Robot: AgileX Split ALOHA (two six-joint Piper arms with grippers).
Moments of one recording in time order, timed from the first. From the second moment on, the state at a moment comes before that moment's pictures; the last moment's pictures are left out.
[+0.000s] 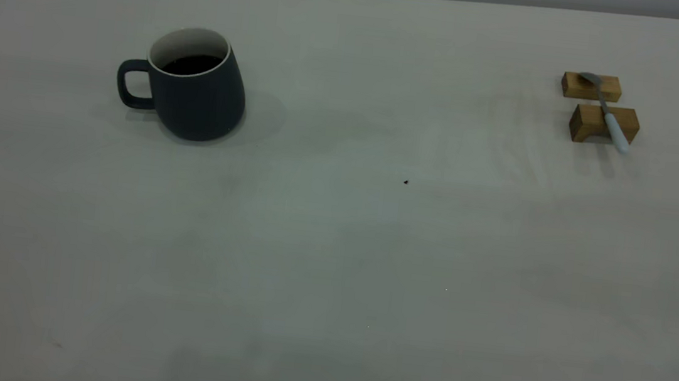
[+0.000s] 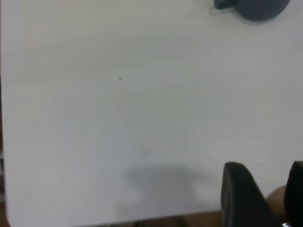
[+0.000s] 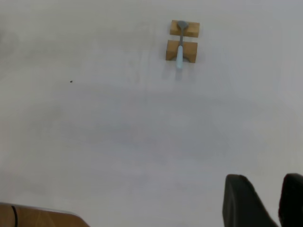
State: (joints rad) left arm 0.01 0.73 -0.66 0.04 0.84 0.15; right arm 0.03 0.02 -0.47 0.07 1.14 -0.12
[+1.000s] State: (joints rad) left arm -0.09 2.03 -1.32 -0.06 0.63 1.11; right arm 0.03 0.02 -0.47 0.07 1.14 -0.12
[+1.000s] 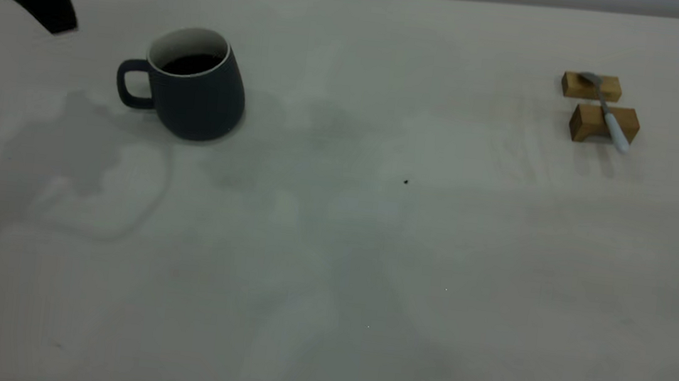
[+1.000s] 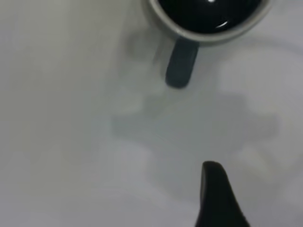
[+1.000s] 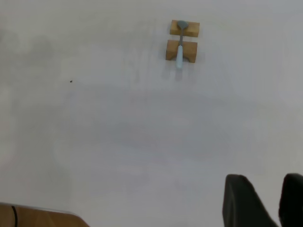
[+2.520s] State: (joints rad) left arm -0.14 2.31 -1.41 -0.06 0.32 1.36; right arm 0.03 0.02 -0.47 0.07 1.14 -0.12
